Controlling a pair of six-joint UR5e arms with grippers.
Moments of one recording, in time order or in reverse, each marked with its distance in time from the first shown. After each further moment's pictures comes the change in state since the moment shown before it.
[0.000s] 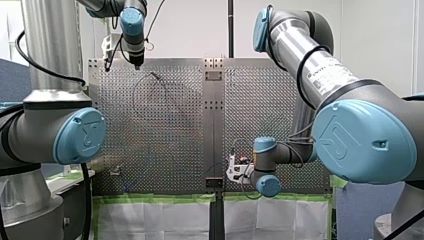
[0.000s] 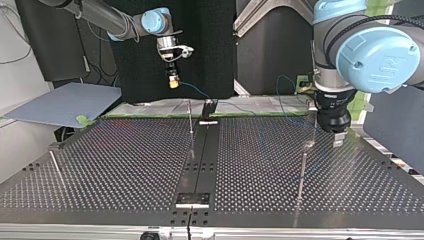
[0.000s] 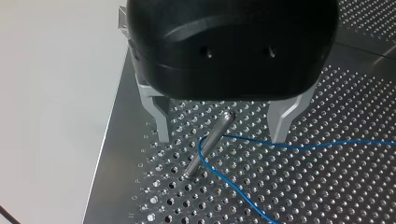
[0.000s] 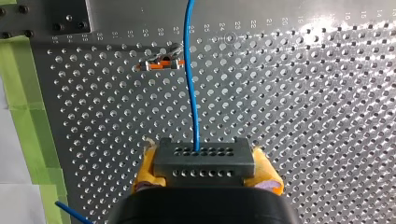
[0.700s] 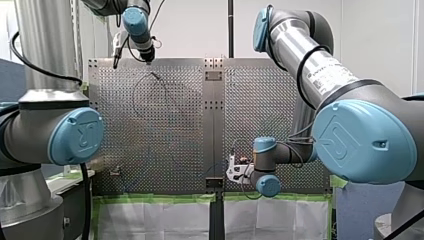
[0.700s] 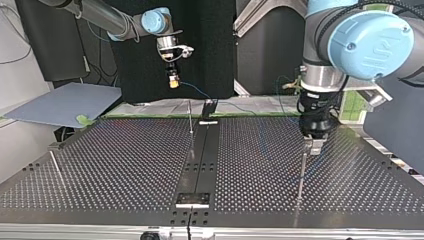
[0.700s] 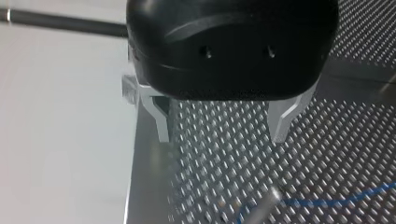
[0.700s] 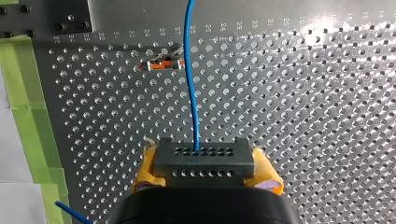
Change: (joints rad) left arm -0.059 0.011 0.000 0.109 0.113 0.138; right arm 0.000 0.000 0.000 0.005 0.000 -0.003
